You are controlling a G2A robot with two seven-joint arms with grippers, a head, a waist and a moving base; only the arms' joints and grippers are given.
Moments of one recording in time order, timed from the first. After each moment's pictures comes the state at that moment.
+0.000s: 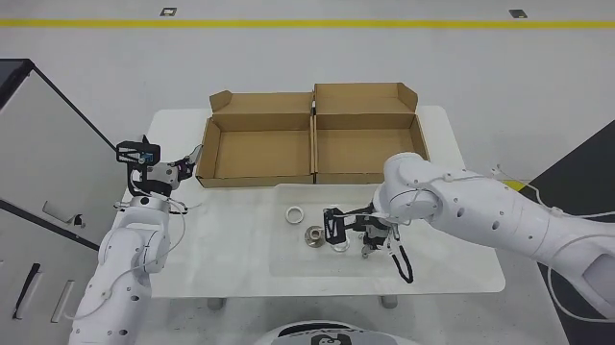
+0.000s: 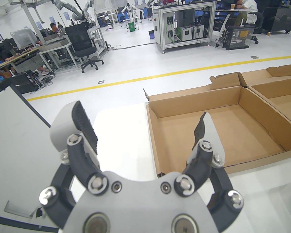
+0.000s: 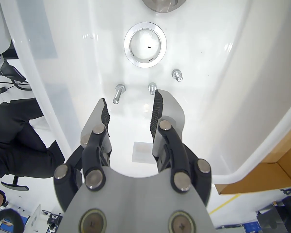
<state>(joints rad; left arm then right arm) 1.73 -1.15 -1.60 -1.80 1.33 0.00 0.00 -0.57 -0.86 0.17 -1.77 -0.47 -0.52 1.30</state>
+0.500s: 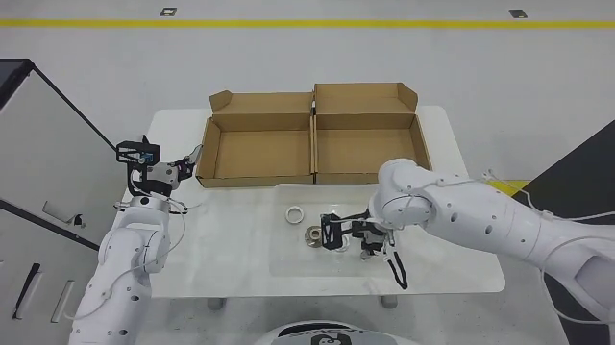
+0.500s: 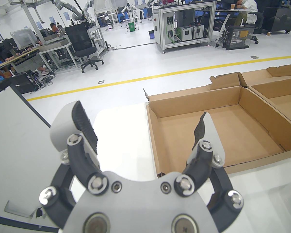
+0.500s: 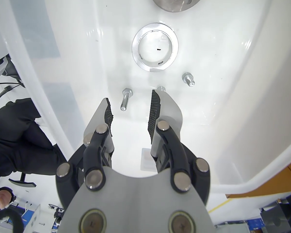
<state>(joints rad) 1.73 -1.15 -1.60 -1.80 1.33 0.00 0.00 -0.60 -0.89 0.17 -1.78 -0.47 -0.47 1.35</state>
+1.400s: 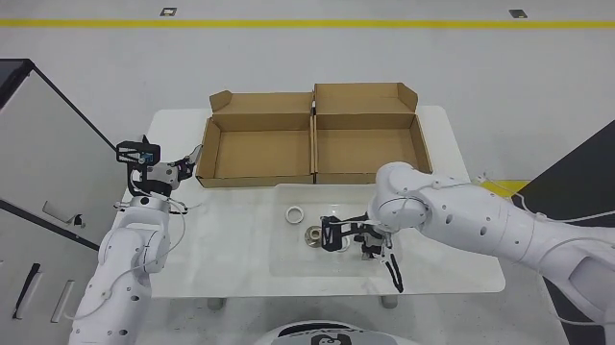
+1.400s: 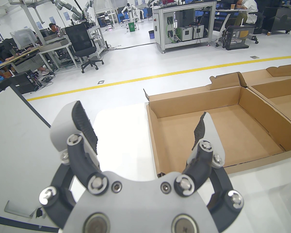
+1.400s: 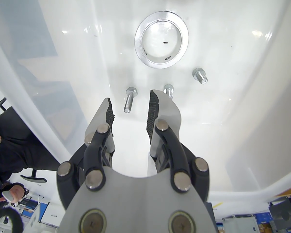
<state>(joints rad) 1.73 -1.15 -1.60 -1.80 1.33 0.00 0.00 -0.62 -0.91 0.17 -1.75 -0.47 -0.44 1.38</state>
